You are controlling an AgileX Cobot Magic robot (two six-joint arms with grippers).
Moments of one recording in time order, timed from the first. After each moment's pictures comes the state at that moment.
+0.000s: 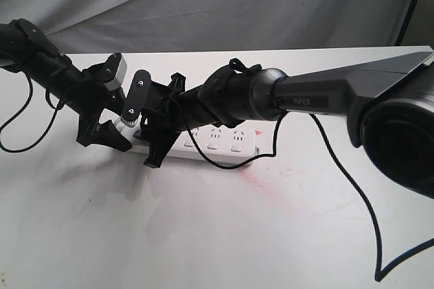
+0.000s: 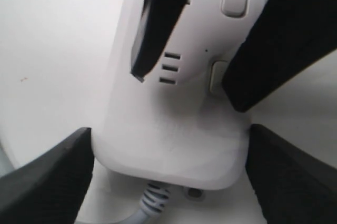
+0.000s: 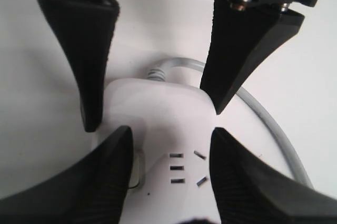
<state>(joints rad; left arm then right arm) -0.17 2.34 -1.68 -0.69 1.12 1.84 0.54 2.36 -1.65 1.12 0.28 -1.83</state>
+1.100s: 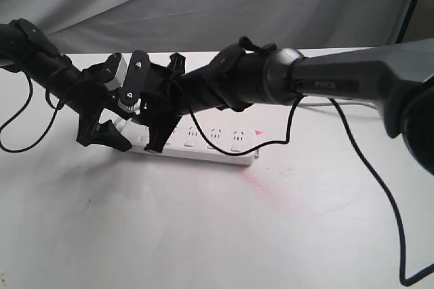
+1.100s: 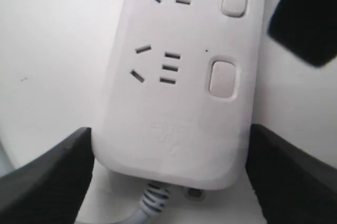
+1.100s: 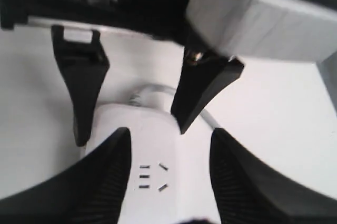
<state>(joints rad) -0.17 2.34 -1.68 -0.69 1.12 1.84 0.54 2.24 -1.62 1.10 0.29 -1.85</state>
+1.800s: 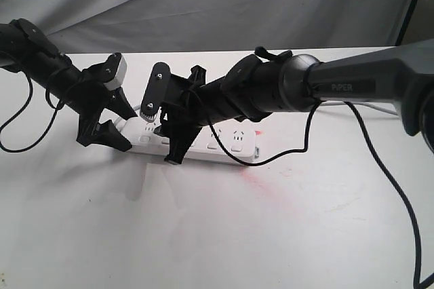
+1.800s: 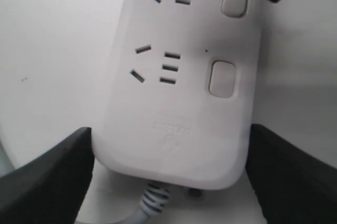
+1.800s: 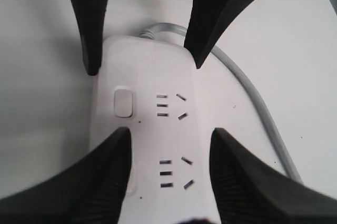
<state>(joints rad) -0.17 2.34 -1.68 -0.69 1.12 1.84 0.50 2.22 -1.50 1.10 0.26 -1.83</state>
